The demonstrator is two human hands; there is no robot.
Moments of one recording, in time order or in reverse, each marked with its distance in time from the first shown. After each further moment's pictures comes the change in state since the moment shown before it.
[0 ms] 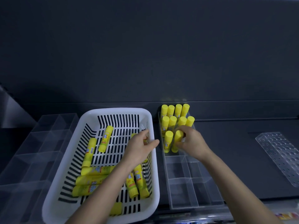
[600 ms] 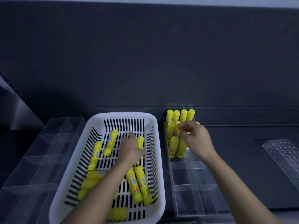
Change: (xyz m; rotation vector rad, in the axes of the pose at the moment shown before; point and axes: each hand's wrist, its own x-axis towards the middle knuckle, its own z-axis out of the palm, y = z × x) left_hand 0.025 -0.032 -0.019 0.412 0.030 -0.352; right_hand 0.007 -0.030 -0.004 0.233 0.232 -0.027
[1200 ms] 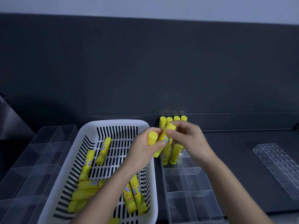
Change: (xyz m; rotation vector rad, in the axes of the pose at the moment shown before) left_hand -0.051 0.066 -0.035 -0.718 -0.074 0.499; right_hand -0.006 -0.039 -0.023 0.528 -0.197 -0.020
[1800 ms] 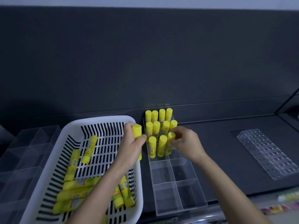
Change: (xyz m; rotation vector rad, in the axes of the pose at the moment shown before) left_hand -0.004 -0.010 0.021 -0.008 0.078 -0.143; right_hand -0.013 0.058 -0.044 -0.657 0.156 0.083
